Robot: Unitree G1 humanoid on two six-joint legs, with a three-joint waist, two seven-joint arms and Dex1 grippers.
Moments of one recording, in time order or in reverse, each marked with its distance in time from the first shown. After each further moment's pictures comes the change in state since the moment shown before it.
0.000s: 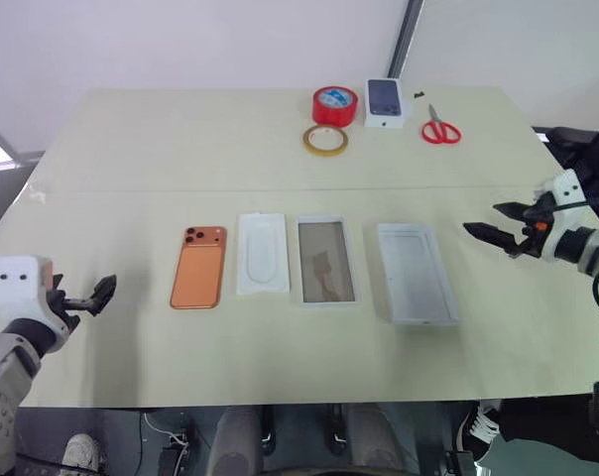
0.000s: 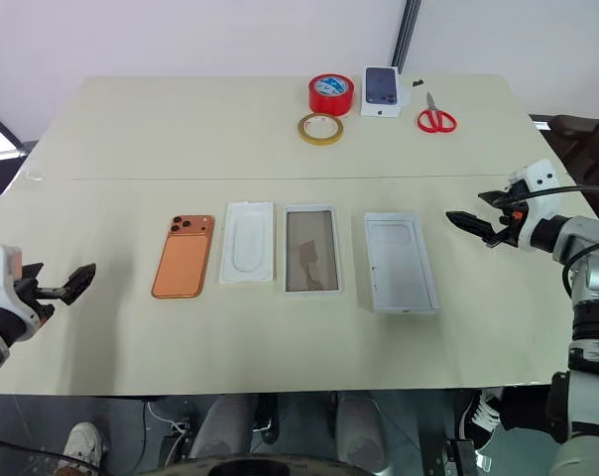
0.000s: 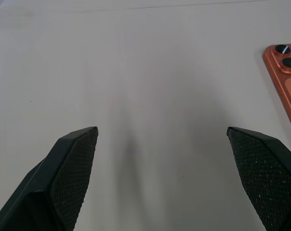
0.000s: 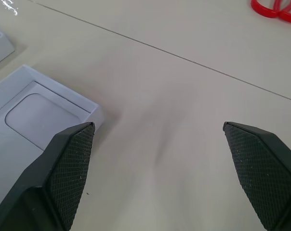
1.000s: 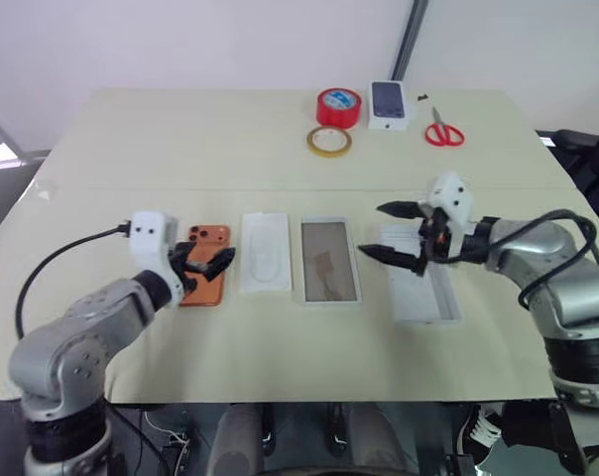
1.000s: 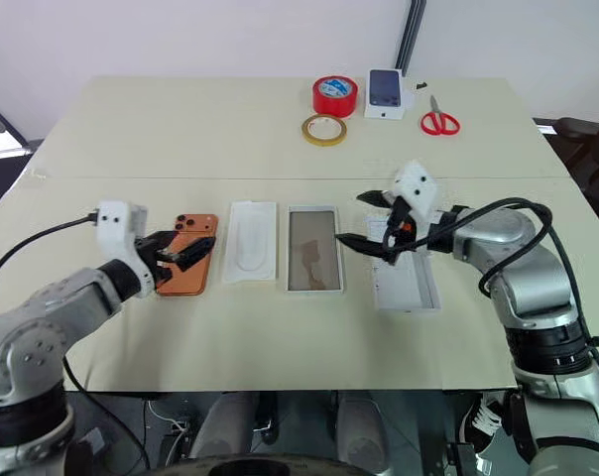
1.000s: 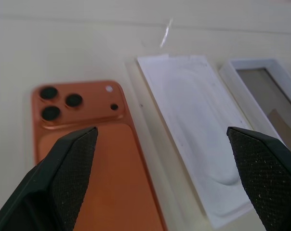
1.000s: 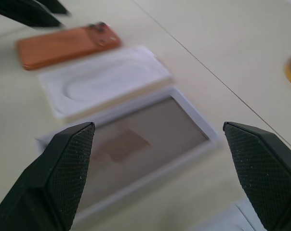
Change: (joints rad) left arm -0.434 -0.203 -0.316 -0.070 -0.260 0.438 0.225; right arm 0.100 0.164 0.207 -0.891 0.136 0.326 -0.092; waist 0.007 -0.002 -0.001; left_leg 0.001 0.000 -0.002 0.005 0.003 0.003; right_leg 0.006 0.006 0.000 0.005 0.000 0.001
